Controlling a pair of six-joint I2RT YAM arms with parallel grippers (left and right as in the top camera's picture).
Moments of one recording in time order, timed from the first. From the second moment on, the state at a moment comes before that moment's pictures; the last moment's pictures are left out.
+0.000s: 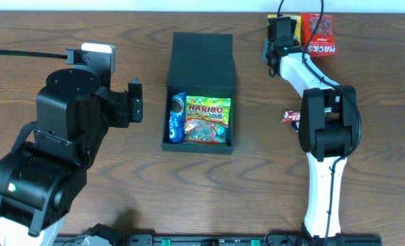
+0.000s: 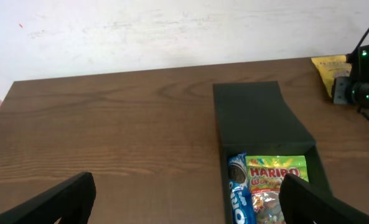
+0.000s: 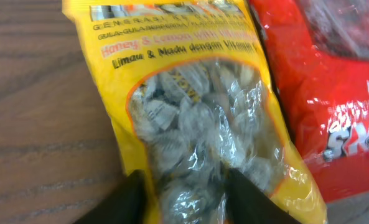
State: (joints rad) left arm -0.38 1.10 1.59 -1.05 -0.28 -0.12; right arm 0.13 2.42 1.82 -0.25 0.37 0.23
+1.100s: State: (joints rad) left arm -0.38 1.09 1.59 -1.12 -0.28 -0.12; right arm 0.42 1.79 2.12 -1.10 0.36 0.23
